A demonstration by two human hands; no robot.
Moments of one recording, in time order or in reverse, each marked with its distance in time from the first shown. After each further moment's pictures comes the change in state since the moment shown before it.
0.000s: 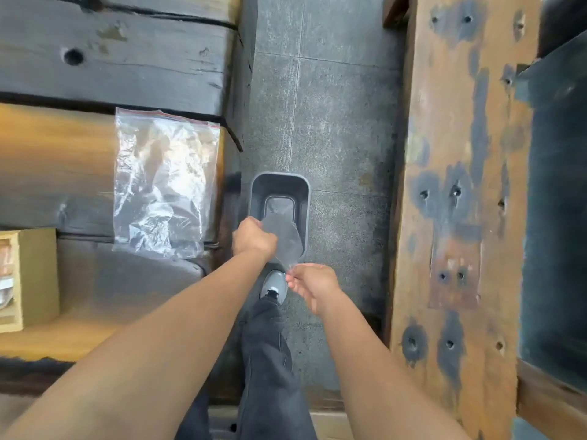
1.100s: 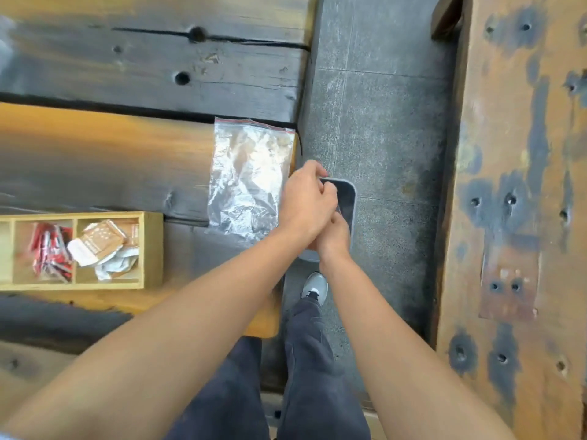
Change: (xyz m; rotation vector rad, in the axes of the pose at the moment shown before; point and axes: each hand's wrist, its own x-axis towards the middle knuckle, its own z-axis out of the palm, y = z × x) left_hand -0.056 0.043 -0.089 -0.042 0.171 0.601; right_hand -0.064 -0.033 0.097 -0.041 -0.017 -0.432
